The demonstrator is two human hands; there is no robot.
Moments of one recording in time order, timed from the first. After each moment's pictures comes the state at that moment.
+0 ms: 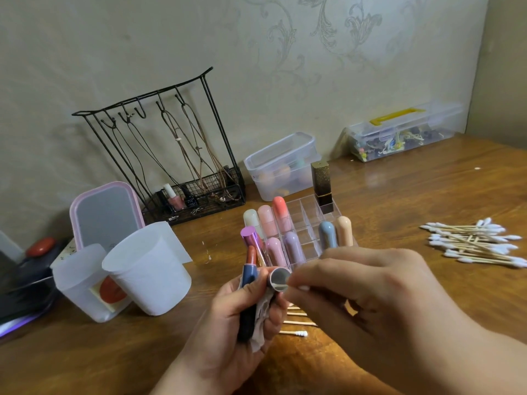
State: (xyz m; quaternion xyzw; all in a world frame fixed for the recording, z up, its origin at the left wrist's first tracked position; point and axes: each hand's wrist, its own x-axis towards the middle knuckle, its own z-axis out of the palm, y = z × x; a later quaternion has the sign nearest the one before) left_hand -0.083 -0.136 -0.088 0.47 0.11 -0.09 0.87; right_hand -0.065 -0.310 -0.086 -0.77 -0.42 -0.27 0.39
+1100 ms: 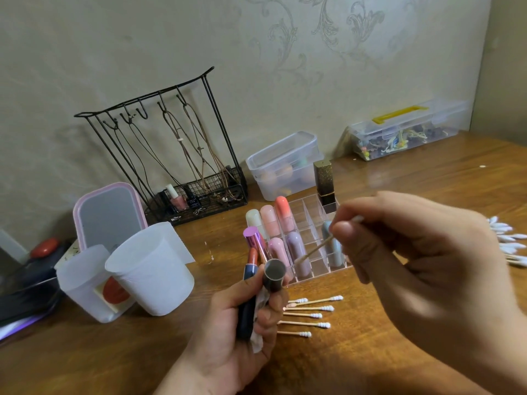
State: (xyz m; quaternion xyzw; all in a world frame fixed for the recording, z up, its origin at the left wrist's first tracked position) left_hand -0.076 -0.119 -0.098 0.36 0.08 -0.22 0.90; right_hand -0.055 -0.320 -0.072 -0.70 -0.34 -0.37 0.51
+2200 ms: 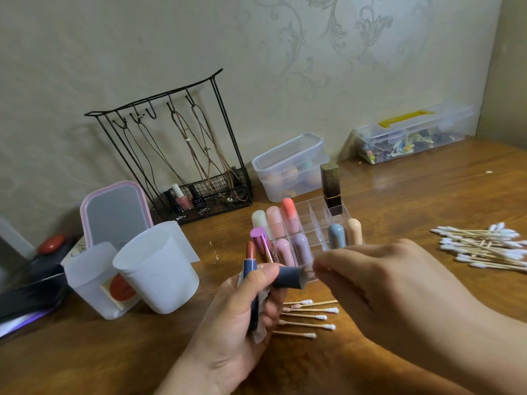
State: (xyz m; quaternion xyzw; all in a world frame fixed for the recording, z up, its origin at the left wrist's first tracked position) left_hand -0.078 -0.129 -0.091 0.54 0.14 -0.07 0.83; right_hand -0.053 -0.315 -0.083 -0.86 -0.38 -0.25 0.23
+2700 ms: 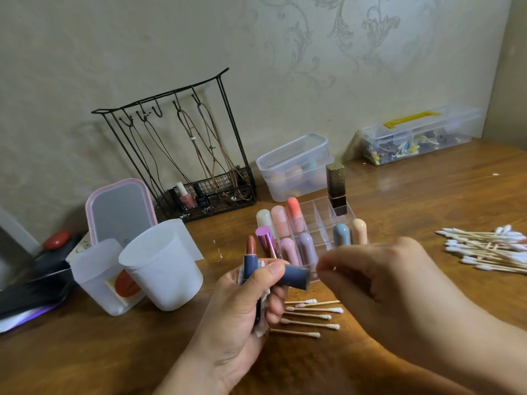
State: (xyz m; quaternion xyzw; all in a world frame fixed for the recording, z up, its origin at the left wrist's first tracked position) left_hand -0.078 -0.131 -0.086 0.59 0.12 -0.01 0.80; right_hand -0.054 -0.313 -0.085 -0.86 -0.34 -0.16 0.35
